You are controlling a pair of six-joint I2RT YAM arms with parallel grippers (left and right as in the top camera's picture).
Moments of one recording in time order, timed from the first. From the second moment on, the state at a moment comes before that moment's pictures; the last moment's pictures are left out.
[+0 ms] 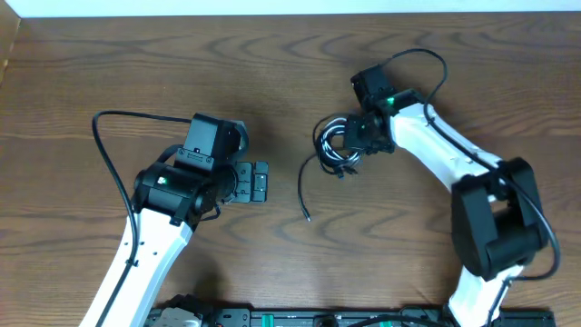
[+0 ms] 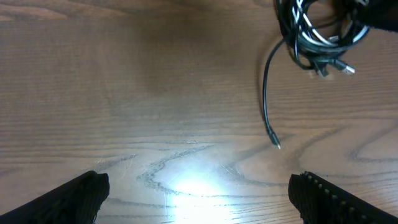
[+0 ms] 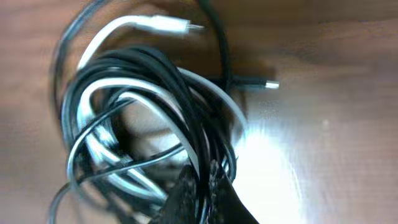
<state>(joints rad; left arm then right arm) -0.34 1.20 1.11 -1.05 0.04 -0.25 0.40 1.95 1.40 -0.76 -0.10 0.55</state>
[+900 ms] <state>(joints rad) -0.34 1.48 1.11 -0.81 0.37 -0.33 0.39 1.59 1.47 -1.13 0.29 0.49</state>
